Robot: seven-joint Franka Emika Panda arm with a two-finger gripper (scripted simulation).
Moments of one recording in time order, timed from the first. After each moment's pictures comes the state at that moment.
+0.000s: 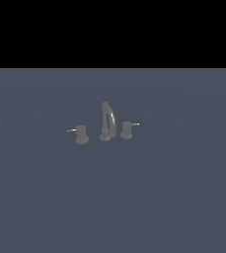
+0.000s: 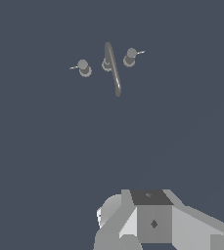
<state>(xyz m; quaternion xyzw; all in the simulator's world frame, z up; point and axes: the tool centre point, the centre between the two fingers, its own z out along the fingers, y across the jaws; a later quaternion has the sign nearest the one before) -0.243 0.013 0.478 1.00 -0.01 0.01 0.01</state>
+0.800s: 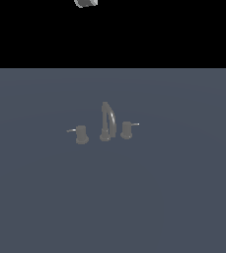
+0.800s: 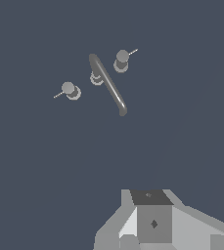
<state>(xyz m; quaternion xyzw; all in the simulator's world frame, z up) -0.158 0.038 0.384 0.99 -0.16 0.01 0.01</state>
